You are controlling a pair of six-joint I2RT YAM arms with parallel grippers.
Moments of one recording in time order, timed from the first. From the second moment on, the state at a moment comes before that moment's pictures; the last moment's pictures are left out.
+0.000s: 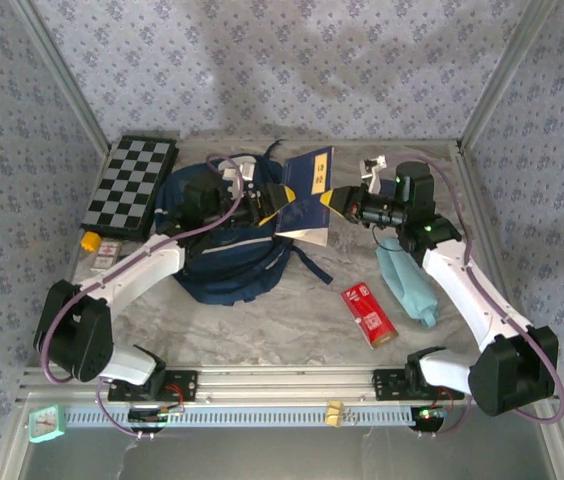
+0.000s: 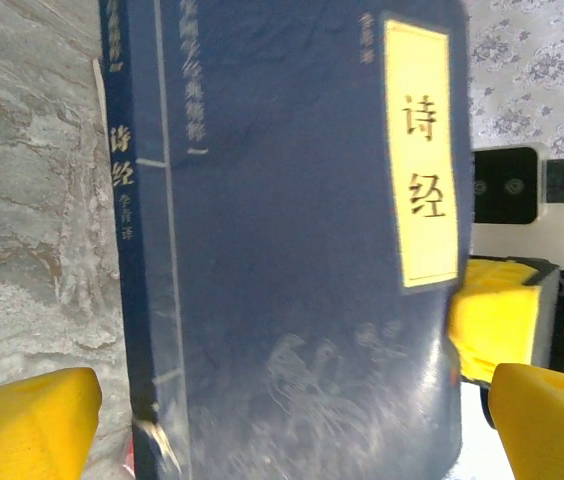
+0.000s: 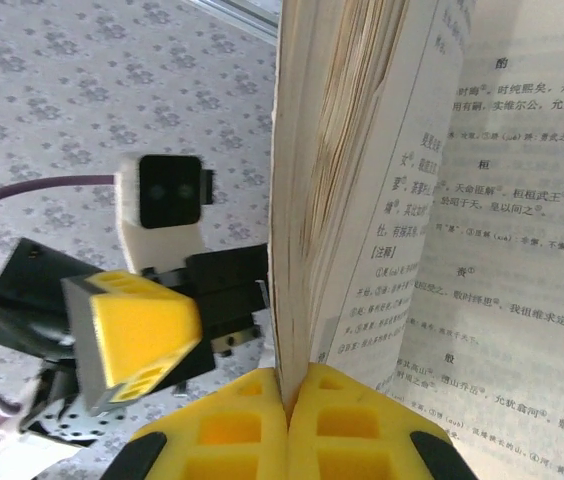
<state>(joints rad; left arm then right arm) -0.54 1.42 0.99 0.20 0.63 -1.01 0.29 1.21 1.02 -0.12 -0.79 0.88</state>
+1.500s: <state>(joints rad) -0.55 1.43 0.99 0.26 0.67 -1.08 0.27 1.25 1.06 -0.36 -0.71 0.66</state>
